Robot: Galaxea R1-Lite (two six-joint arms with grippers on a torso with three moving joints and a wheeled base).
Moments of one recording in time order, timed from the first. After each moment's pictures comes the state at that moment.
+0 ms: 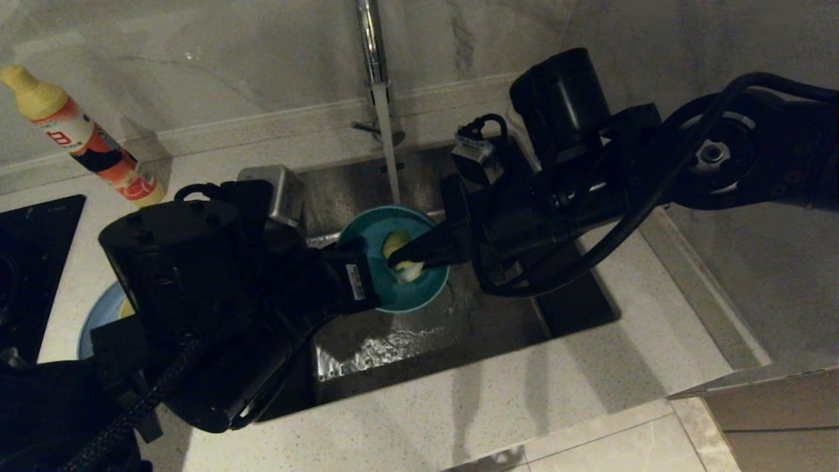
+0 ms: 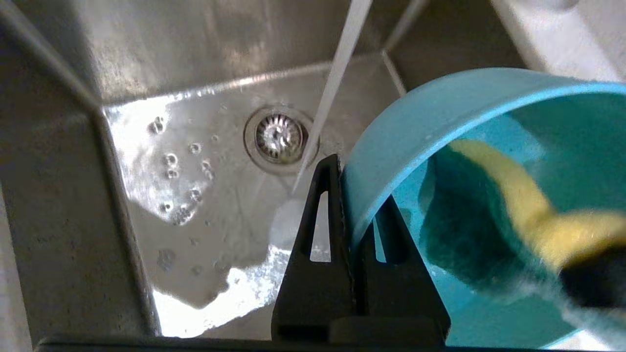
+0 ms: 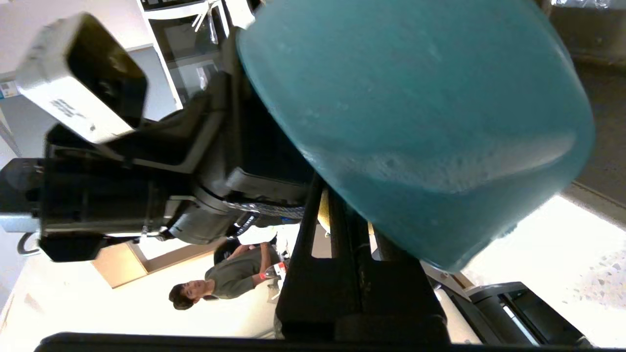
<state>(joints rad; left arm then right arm) -0.76 1.58 -0.72 -0.85 0.48 -0.14 0.71 1.98 -1.92 0.46 0.68 0.71</state>
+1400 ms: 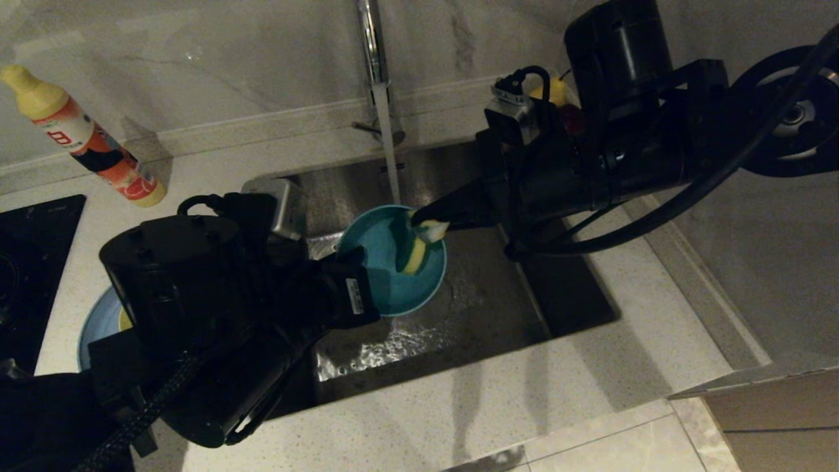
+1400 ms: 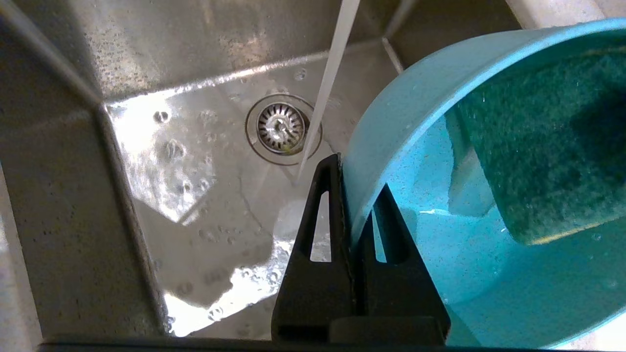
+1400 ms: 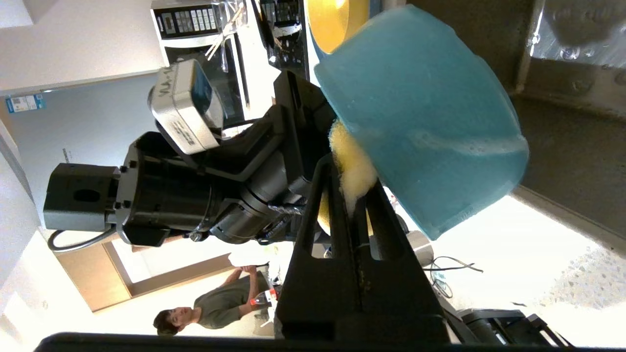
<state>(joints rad) -0.77 1.58 -0.68 -0.85 0.47 -0.11 0.66 1.90 -1.93 0.44 0.67 0.70</state>
